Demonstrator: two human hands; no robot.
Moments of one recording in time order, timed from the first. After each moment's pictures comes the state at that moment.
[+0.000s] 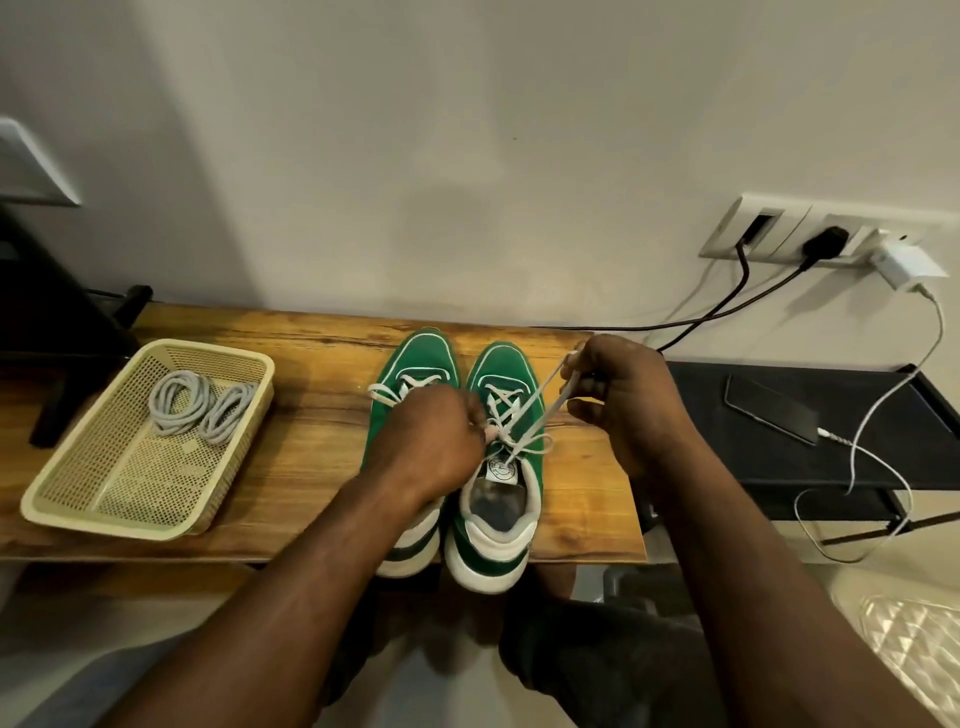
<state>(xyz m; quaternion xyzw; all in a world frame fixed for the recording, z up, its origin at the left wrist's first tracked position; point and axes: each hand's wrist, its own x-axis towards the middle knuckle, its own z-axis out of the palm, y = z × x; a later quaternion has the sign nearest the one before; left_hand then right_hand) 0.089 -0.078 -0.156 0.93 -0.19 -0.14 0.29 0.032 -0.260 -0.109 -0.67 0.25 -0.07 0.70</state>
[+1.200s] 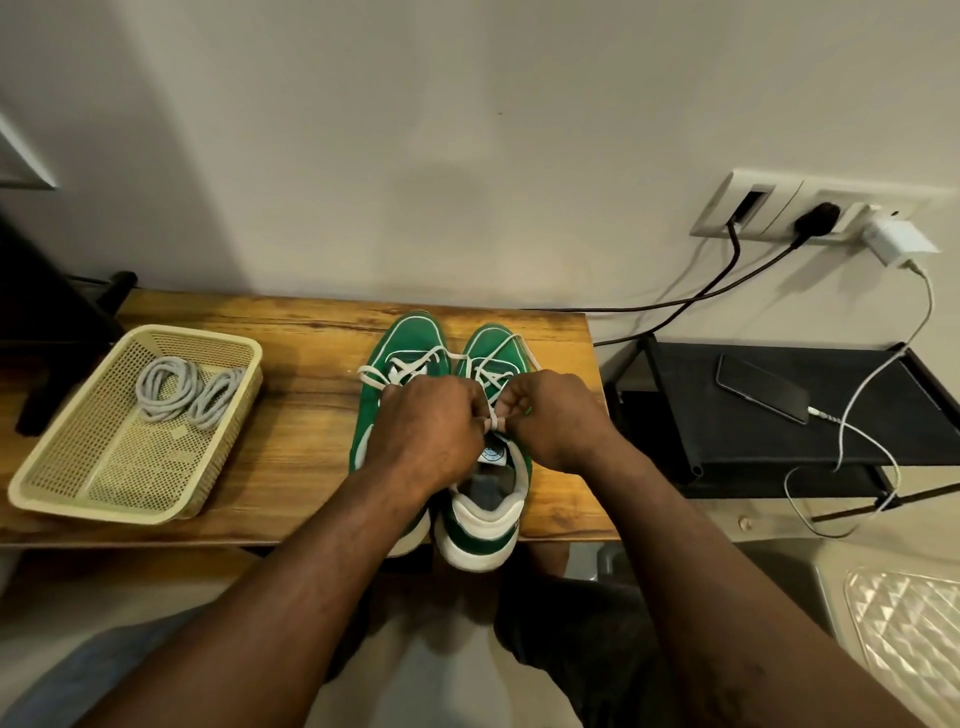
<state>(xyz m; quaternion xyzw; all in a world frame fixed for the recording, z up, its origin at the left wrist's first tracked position) 0.077 -0.088 -0.161 0.95 -0.20 -0.10 0.22 0.042 -0.245 -0.161 -0.95 0.13 0.10 0.26</state>
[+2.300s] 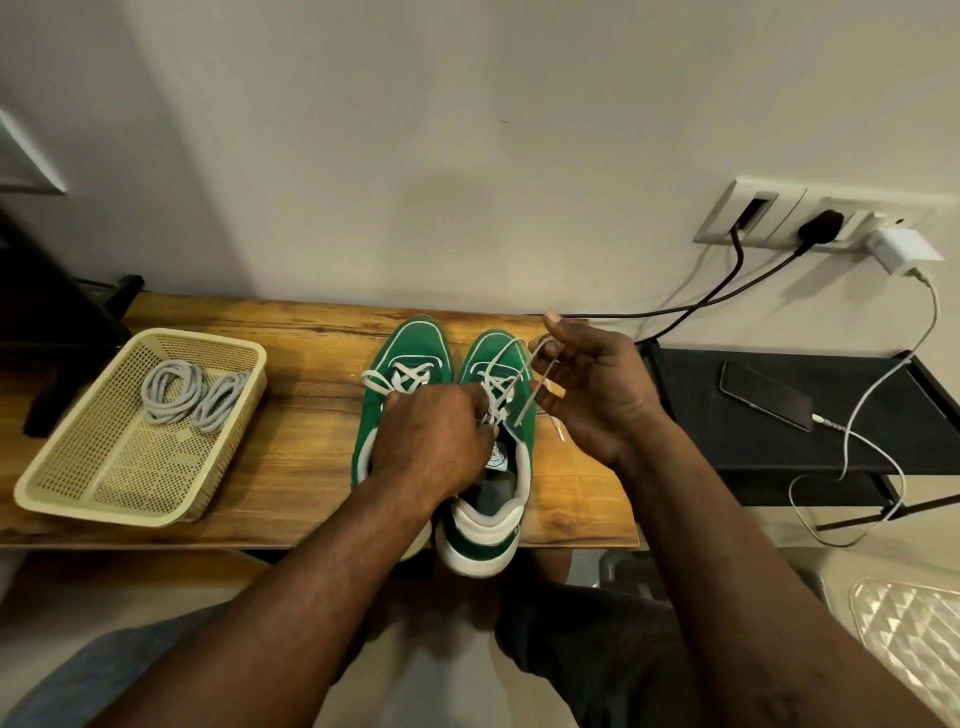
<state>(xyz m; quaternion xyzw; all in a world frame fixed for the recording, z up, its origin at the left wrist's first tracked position) 0.072 -0.091 -0.162 0.96 -0.19 -0.07 0.20 0.040 -0.252 -0.120 -0.51 0.25 0.00 0.82</state>
